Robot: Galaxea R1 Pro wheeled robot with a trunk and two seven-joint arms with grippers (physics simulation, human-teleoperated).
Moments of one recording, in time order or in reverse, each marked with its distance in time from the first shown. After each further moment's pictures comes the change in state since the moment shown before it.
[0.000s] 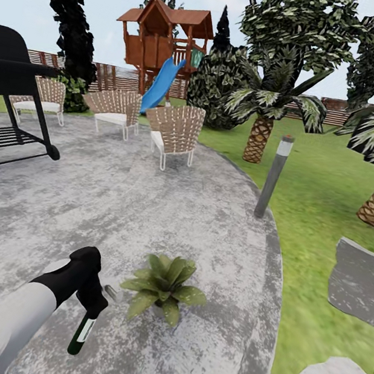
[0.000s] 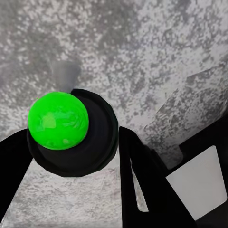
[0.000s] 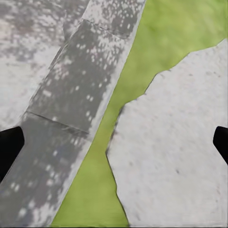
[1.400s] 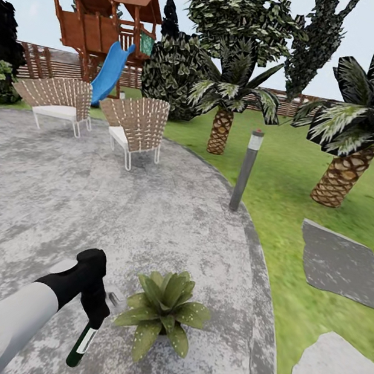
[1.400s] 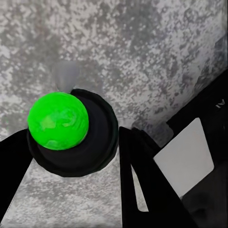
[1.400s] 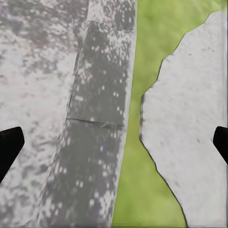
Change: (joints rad) left arm -0.008 0.009 -0.155 -0.003 0.000 -0.036 -0.171; right arm 0.000 0.000 0.000 -0.001 0.000 0.001 0.000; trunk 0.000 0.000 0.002
